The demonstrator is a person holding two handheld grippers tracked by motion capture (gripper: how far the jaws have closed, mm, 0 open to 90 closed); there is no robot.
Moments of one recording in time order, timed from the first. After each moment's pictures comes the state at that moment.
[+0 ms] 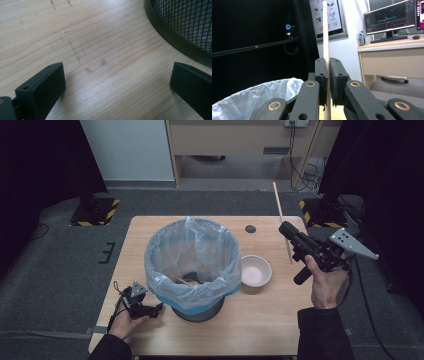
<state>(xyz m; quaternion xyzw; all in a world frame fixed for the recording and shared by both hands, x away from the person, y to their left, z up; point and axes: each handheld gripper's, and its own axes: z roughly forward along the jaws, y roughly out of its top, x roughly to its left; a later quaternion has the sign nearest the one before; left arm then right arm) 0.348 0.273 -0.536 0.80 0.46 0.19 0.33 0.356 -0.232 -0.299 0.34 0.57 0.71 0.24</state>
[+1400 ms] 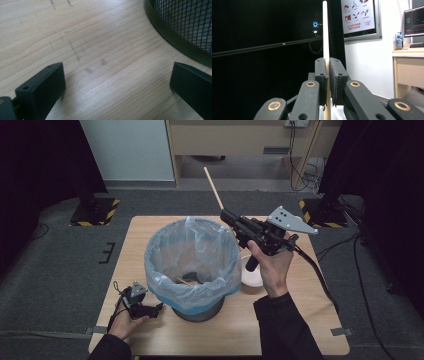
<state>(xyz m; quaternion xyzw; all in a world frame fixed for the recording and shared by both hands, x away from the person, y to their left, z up) 0.348 0.272 -0.536 0.80 0.46 0.19 0.33 0.372 -0.110 -0.260 0.27 0.60 0.72 0.19</state>
